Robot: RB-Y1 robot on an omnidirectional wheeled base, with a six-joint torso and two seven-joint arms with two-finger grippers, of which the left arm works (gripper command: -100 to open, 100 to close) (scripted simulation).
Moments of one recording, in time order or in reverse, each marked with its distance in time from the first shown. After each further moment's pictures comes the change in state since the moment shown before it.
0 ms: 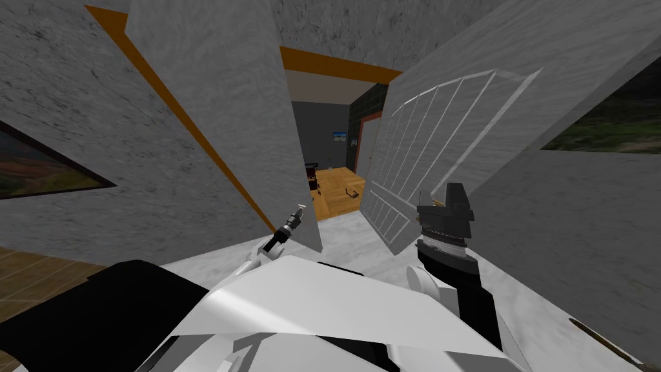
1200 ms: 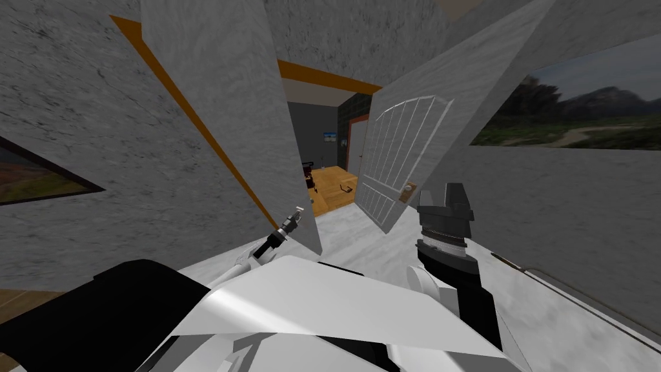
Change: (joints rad) arm 0.051 0.107 -0.055 0.011 0.004 -0.124 0.070
